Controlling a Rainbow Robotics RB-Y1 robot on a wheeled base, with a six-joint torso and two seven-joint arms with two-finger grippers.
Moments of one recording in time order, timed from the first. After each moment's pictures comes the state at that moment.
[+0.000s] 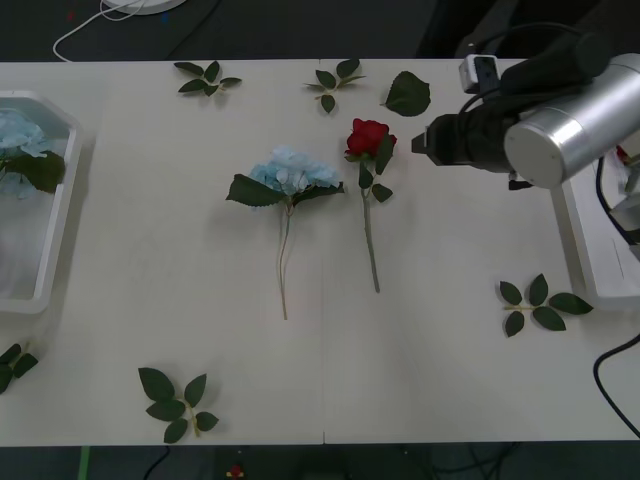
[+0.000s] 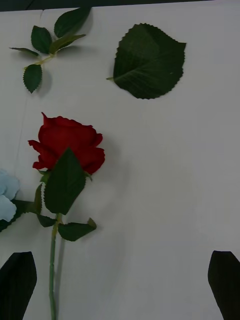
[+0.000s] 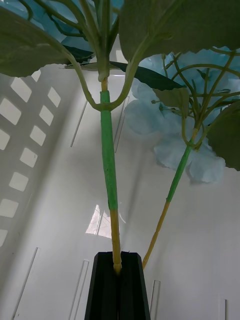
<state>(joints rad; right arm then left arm) -0.69 -0.64 0.41 -1.65 -0.57 1.18 1.02 -0.21 0.59 0.46 -1.13 0.80 0.51 -2.08</state>
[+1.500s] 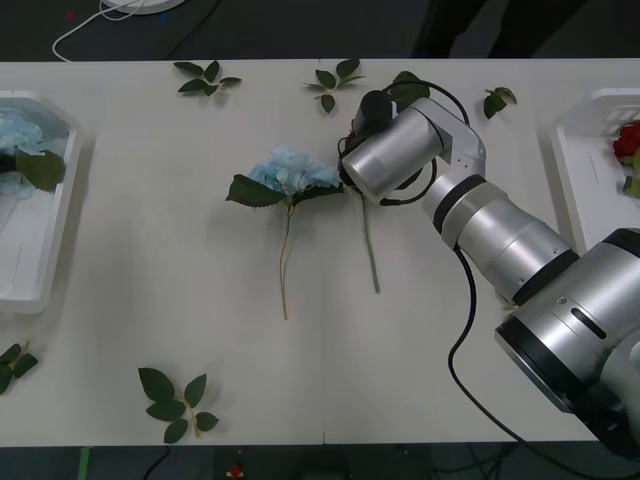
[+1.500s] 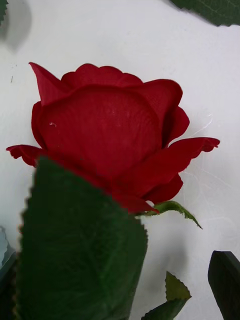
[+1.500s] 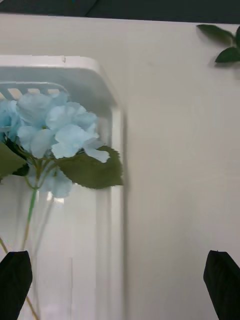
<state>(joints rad) -0.98 -0.16 0.49 -0.82 -0.19 0.96 0.83 -0.39 0.59 0.58 -1.68 0.69 1.48 -1.81</state>
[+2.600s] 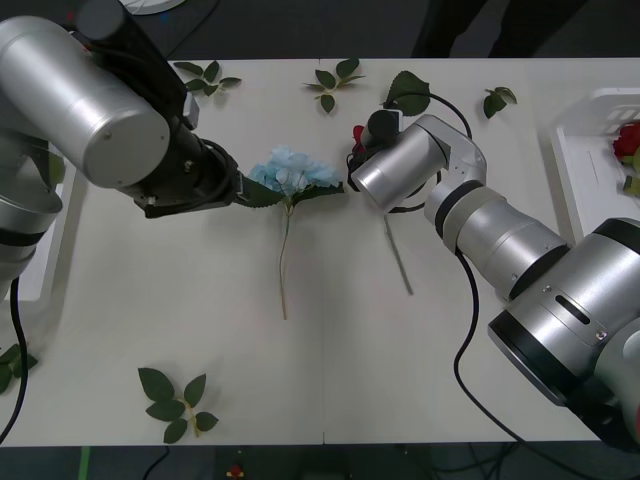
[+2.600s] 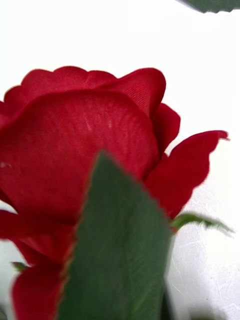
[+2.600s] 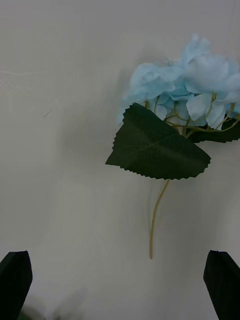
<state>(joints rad) -1.02 -0.15 0.53 -0.63 -0.19 0.79 0.82 -0.69 0.59 -0.38 -1.91 0.66 1.73 -0.71</state>
